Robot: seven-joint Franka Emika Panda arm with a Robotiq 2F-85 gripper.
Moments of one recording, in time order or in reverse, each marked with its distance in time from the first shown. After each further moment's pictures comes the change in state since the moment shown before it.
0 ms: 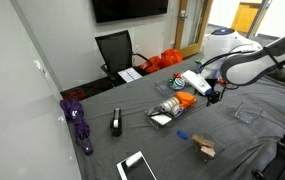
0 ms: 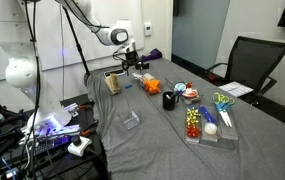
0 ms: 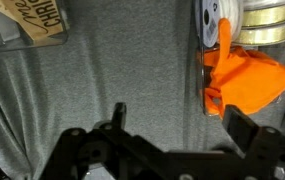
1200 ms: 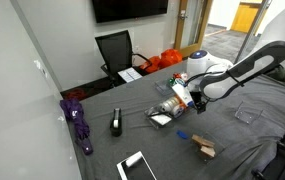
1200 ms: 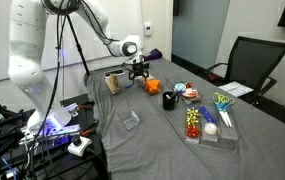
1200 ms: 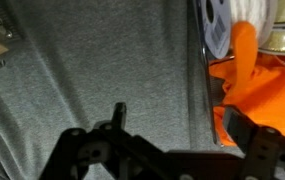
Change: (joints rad) arm 0.131 0.295 -0.134 0.194 -0.055 -0.003 0.160
